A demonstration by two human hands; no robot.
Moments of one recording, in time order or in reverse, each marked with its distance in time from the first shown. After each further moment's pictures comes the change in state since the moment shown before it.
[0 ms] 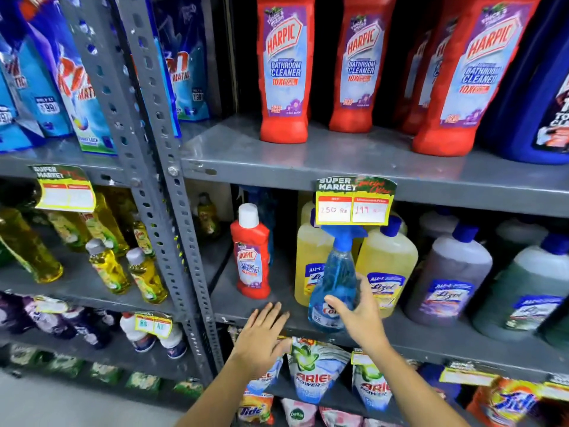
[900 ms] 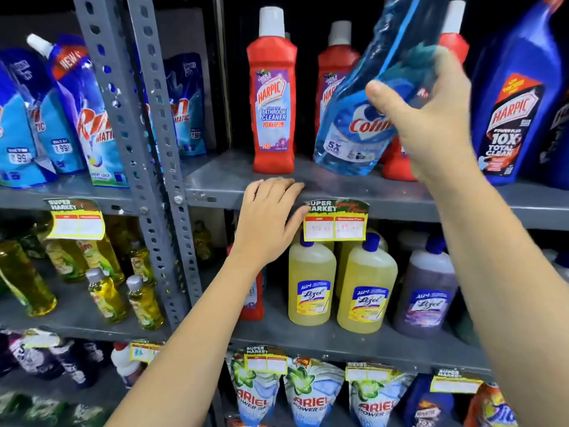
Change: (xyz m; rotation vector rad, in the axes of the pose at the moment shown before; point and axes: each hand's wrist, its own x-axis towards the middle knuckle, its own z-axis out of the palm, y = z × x) left_hand 0.059 0.066 -0.279 0.162 0.901 0.243; right_hand 0.051 -0.320 -0.118 0.140 0.354 -0.761
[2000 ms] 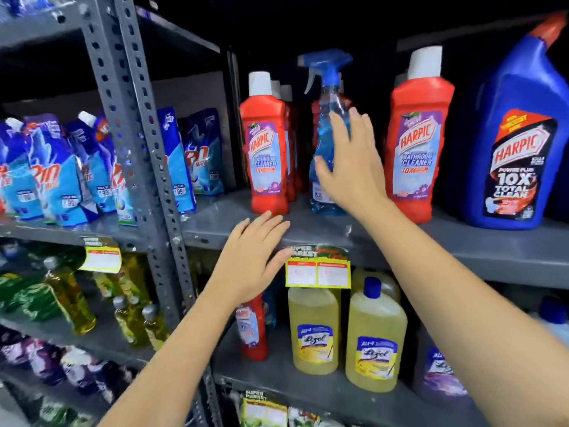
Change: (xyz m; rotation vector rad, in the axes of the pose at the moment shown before) left_hand 0.013 0.008 -0.017 0.124 -0.248 -0.059; right_hand 0.040 0.077 0.036 -0.711 -0.271 -0.153
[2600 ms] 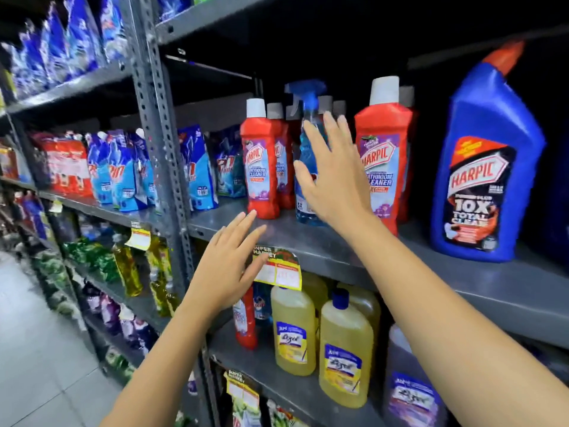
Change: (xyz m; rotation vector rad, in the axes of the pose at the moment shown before) left_hand -0.010 0.090 -0.032 0.187 0.023 -0.257; right_hand -0.013 0.037 -0.058 0.309 -0.025 -0.213
